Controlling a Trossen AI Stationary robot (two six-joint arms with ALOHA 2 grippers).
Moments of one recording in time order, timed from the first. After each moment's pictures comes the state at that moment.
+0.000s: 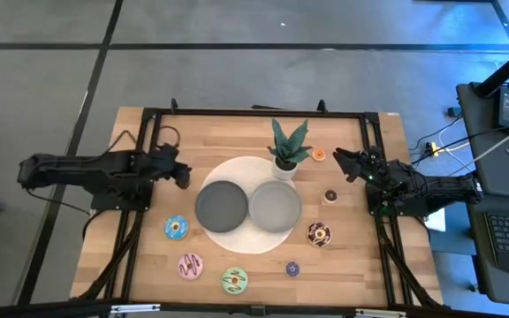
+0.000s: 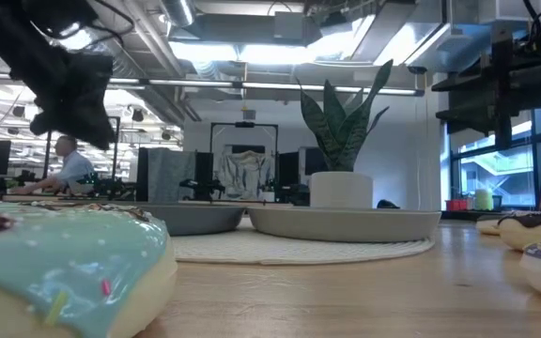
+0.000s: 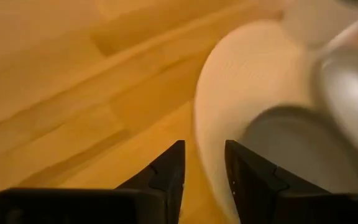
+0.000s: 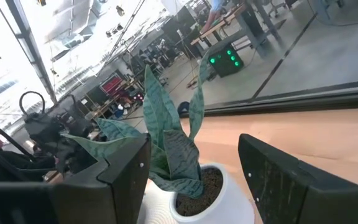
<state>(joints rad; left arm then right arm) 0.13 0.64 0.42 -0.64 -0.32 -0.78 0.02 0.01 0.02 0.04 0.64 0.65</state>
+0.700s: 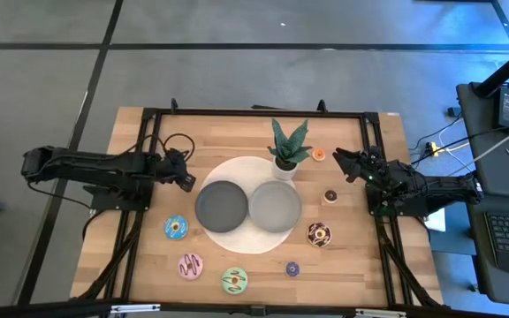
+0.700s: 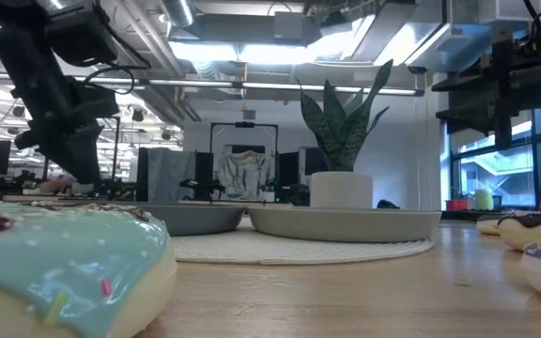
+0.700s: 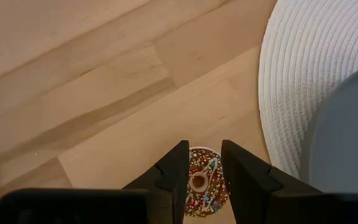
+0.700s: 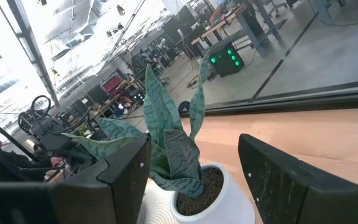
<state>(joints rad) 0.13 0.85 0.42 -0.69 -0.33 -0.90 0.02 0.01 0.02 0.04 0.64 0.65</state>
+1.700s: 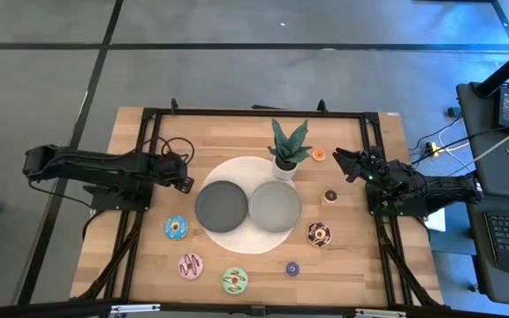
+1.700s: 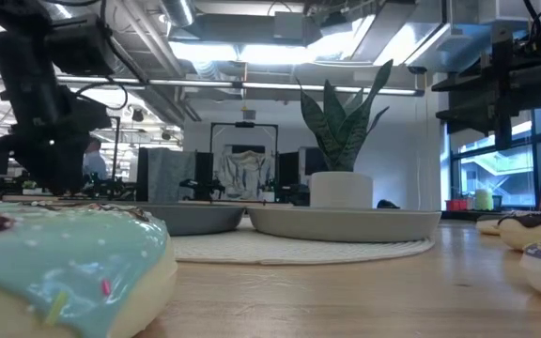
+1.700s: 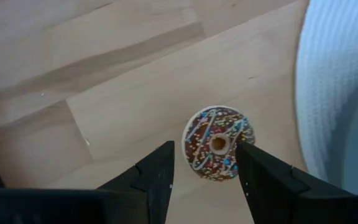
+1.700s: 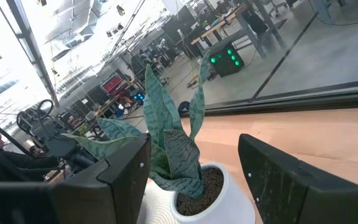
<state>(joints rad) 0.13 0.91 0.42 -0.78 -0.24 -1.05 0.02 0.01 0.02 0.04 0.64 0.65</state>
